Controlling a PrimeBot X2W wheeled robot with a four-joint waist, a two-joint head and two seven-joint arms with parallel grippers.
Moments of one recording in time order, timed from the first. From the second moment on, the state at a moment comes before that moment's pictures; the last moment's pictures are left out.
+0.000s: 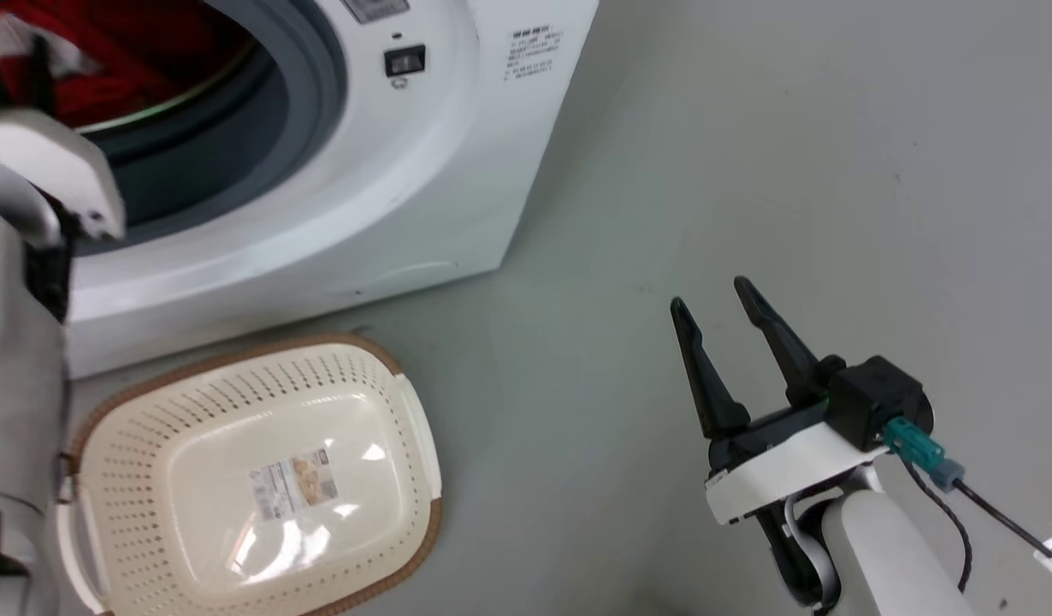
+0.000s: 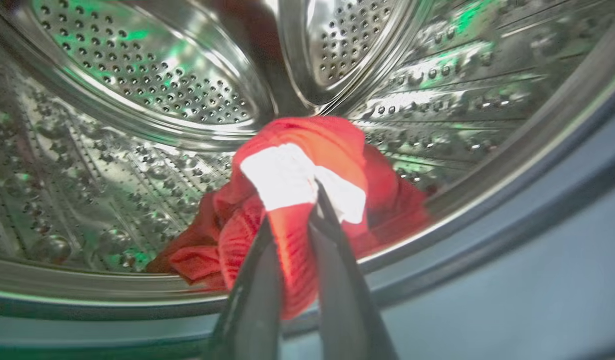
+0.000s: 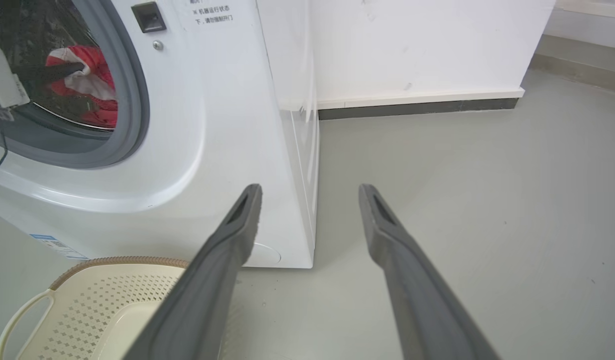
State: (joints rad) left arm -1.06 0.48 -0.21 1.03 -0.23 -0.07 -0.19; right arm -0.29 -0.05 0.27 0.22 0.22 0.13 -0.26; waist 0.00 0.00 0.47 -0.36
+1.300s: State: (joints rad) left arm 0.00 0.11 -0.13 0.08 -0.23 -0.04 -0.26; right arm -0.04 -0.05 0.12 0.18 0.13 0.13 -0.14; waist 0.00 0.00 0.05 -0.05
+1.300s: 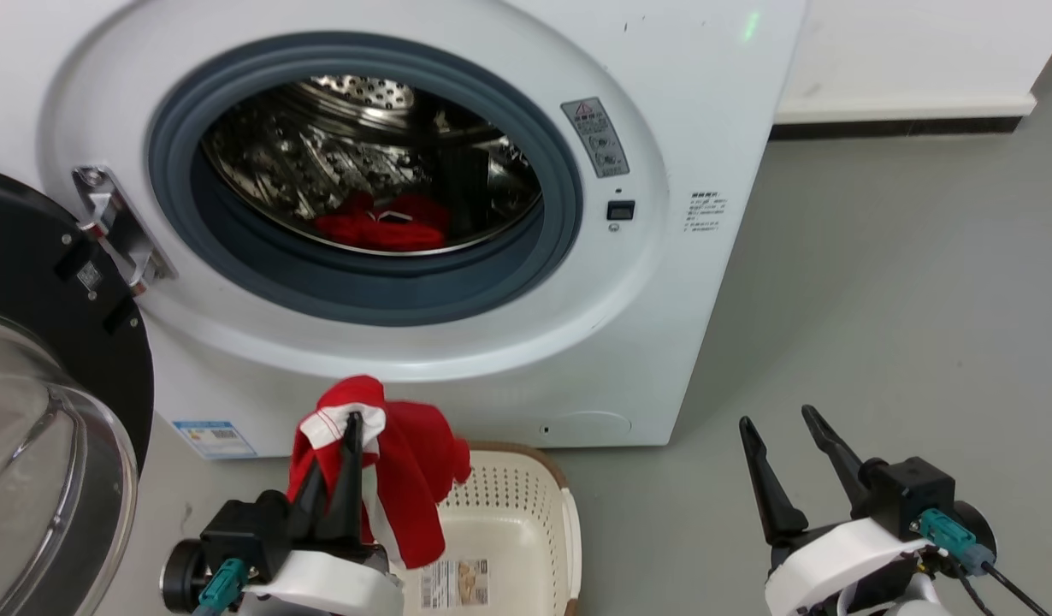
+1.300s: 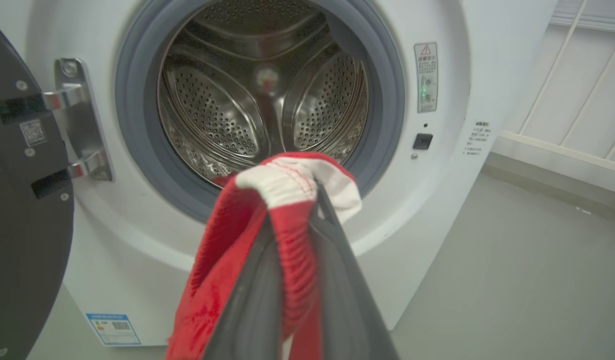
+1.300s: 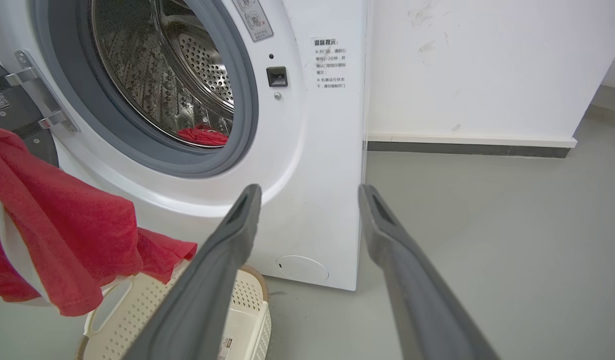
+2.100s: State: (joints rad) left arm -0.56 0.14 -0.15 1.04 -0.26 -0.11 -0.24; right arm -0.26 -0.05 0.22 0.19 0.17 0.13 -0.21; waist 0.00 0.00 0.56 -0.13
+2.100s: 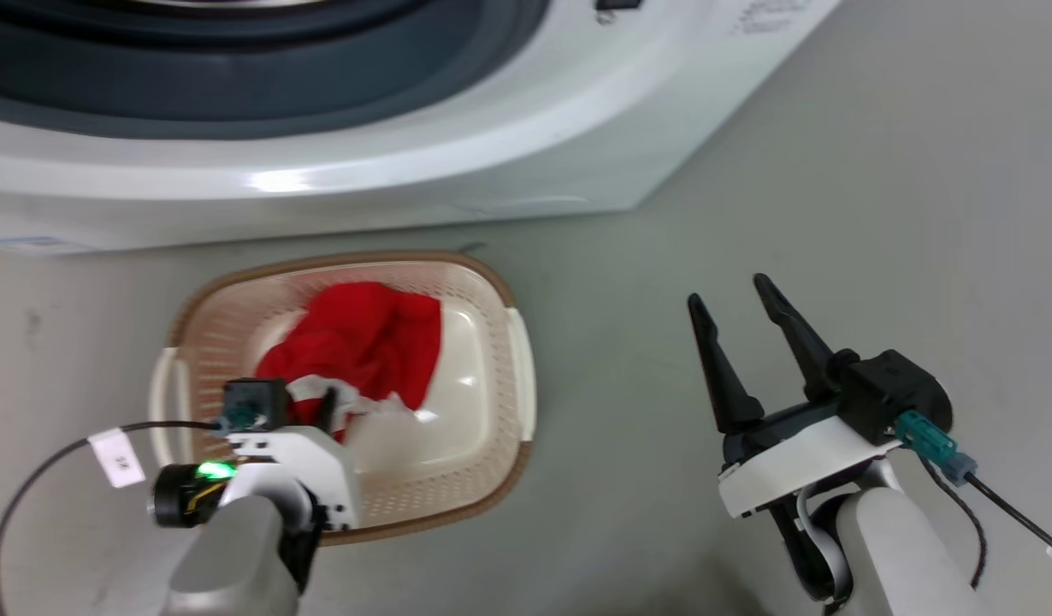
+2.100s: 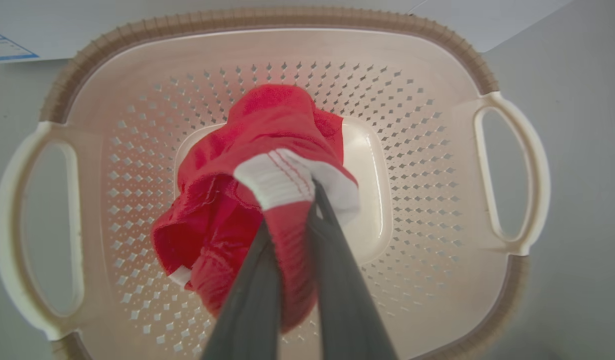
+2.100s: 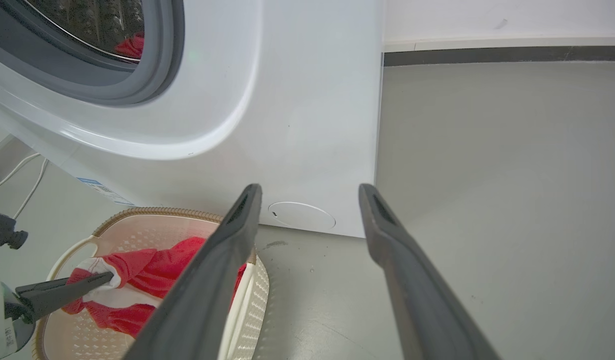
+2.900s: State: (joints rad) left arm -0.58 0.14 -0.12 1.22 -0.32 -0.09 -0.26; right arm -0.30 -0.05 0.25 0.30 0.21 0.13 -0.26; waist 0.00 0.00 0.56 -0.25
